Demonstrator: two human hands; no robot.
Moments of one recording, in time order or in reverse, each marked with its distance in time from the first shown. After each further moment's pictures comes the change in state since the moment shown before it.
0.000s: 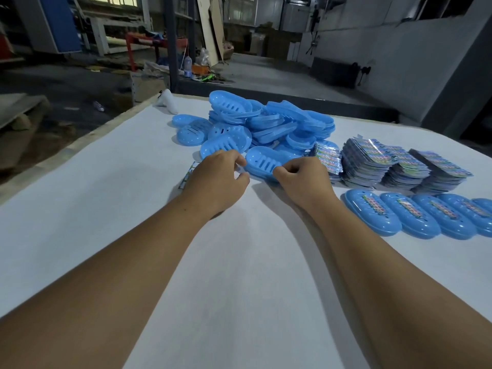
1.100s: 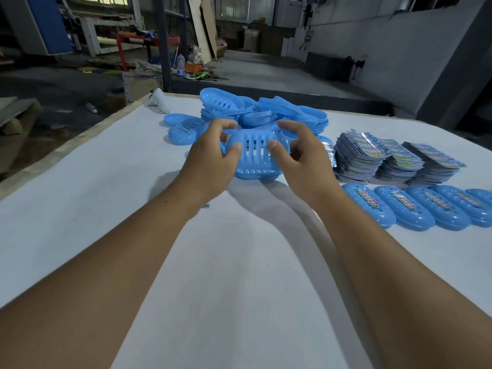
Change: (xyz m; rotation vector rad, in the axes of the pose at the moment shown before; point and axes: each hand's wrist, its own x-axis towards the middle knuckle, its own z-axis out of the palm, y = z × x) left_hand 0.004 0.019 -0.018 -0.380 0.060 -0.030; right_hand 0.000 -0.001 -0.016 0.267 0.056 -0.256
